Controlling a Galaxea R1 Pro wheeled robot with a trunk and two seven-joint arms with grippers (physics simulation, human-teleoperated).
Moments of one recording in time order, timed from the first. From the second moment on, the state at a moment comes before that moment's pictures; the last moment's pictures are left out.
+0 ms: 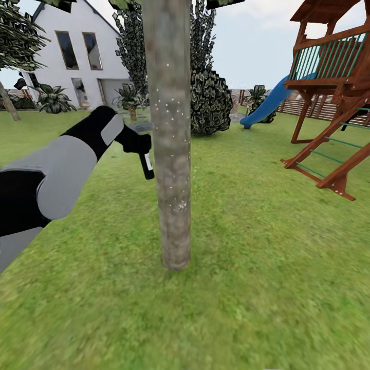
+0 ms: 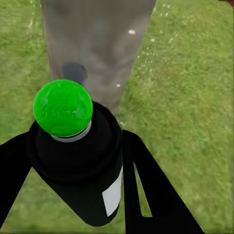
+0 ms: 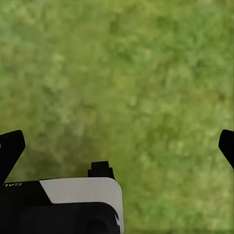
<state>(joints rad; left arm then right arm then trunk) -1.80 -0.06 -0.04 -0.20 0.18 0.89 -0.10 -0.42 -0.01 0.36 0.02 -0.36 -0.18 -0.11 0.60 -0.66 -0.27</state>
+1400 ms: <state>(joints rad) -1.24 -0.08 -0.04 -0.03 0.17 0.17 -0.10 -0.42 0.00 0.36 0.02 -0.36 -0.18 -0.11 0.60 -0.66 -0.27</state>
